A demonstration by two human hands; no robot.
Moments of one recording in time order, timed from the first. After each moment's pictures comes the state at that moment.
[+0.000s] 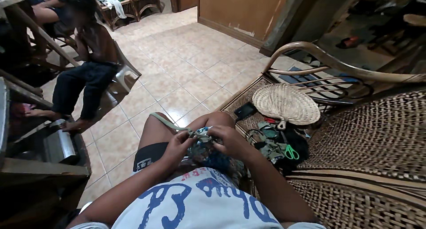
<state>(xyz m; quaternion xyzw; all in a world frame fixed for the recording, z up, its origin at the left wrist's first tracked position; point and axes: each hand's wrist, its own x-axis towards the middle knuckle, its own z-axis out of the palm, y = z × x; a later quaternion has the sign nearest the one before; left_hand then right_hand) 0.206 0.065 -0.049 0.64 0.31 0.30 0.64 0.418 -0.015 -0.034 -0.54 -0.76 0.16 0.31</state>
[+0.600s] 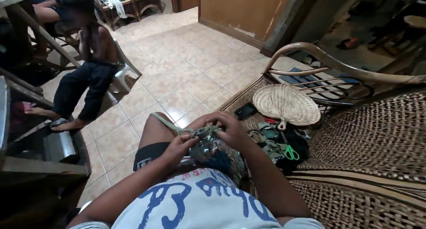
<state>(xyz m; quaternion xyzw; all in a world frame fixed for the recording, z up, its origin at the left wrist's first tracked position) 0.202 0.069 -0.047 0.60 0.27 0.23 0.71 0.427 0.005 -0.035 -0.55 -0.72 0.10 0.42</state>
